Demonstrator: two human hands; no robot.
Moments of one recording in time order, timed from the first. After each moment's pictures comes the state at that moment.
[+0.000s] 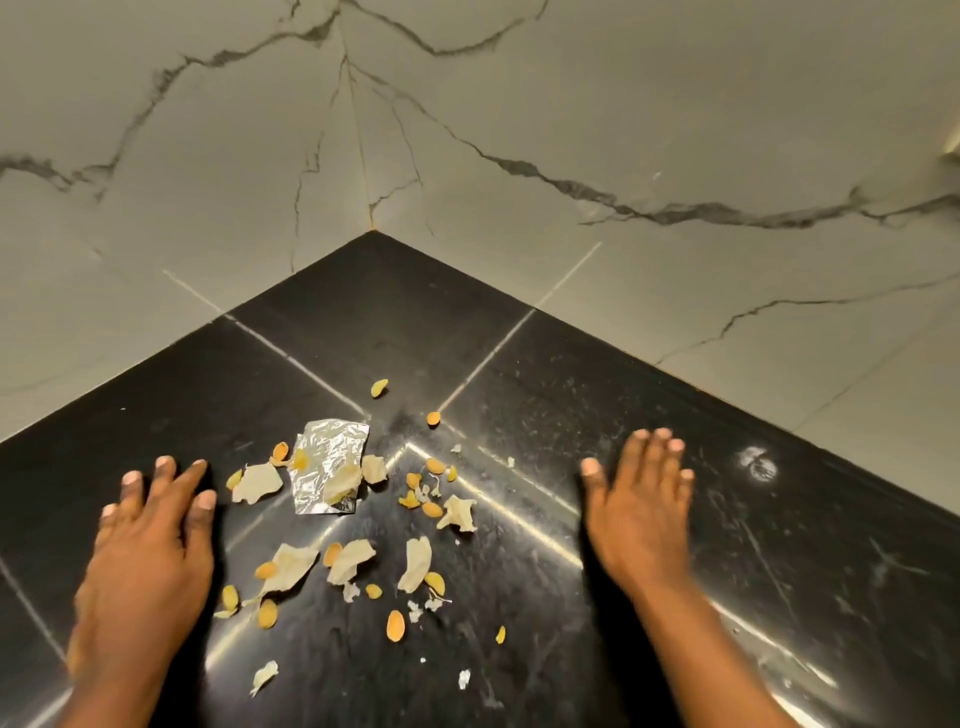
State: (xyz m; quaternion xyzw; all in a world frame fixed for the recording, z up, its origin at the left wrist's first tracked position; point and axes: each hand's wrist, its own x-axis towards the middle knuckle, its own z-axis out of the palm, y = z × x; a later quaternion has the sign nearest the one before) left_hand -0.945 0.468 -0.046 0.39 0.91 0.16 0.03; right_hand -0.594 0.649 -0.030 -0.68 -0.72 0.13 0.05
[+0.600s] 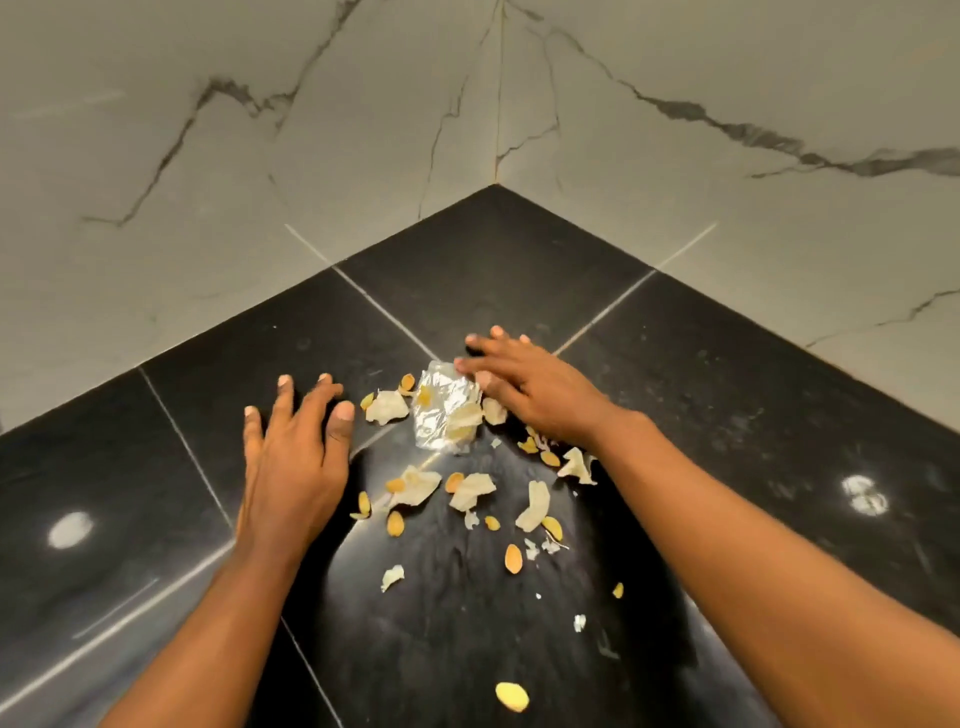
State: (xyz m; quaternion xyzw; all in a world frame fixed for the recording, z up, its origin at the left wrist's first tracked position) left_hand -0.938 0.464 -0.037 0.42 0.87 0.25 0.01; right_hand -0.771 0.690 -0.033 -0.18 -0.95 0.26 0.08
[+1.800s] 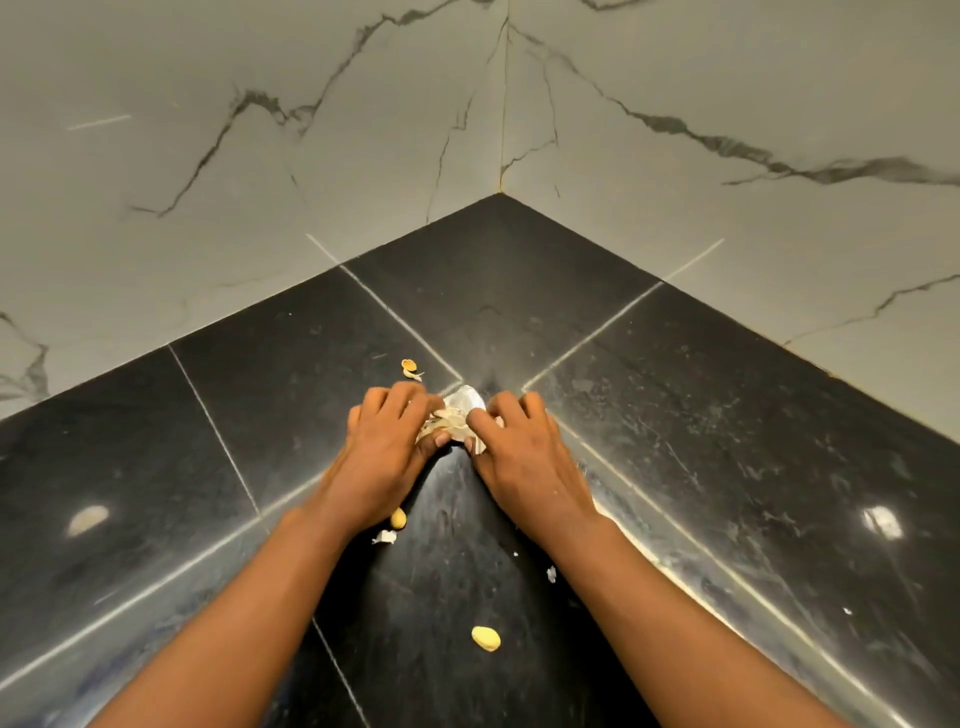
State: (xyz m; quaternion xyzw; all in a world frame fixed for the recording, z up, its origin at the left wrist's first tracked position) left_hand -0.884 0.479 -0.041 0.60 0.77 0.22 -0.02; right_hand -0.723 0.576 -0.036 -0.26 -0.94 0.08 0.21
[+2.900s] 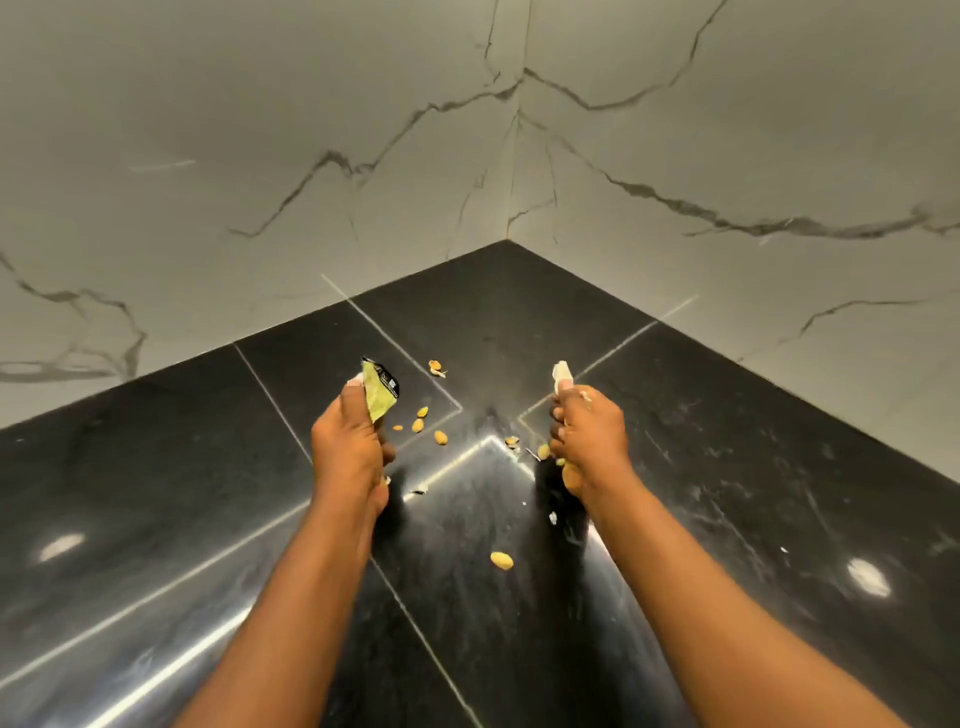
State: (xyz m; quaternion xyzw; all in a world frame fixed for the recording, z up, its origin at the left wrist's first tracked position) left_hand -0.841 0.425 0.031 0.03 0.63 0.75 0.20; right_hand -0.699 0.567 0.006 -0.45 -0.45 0.66 0.41
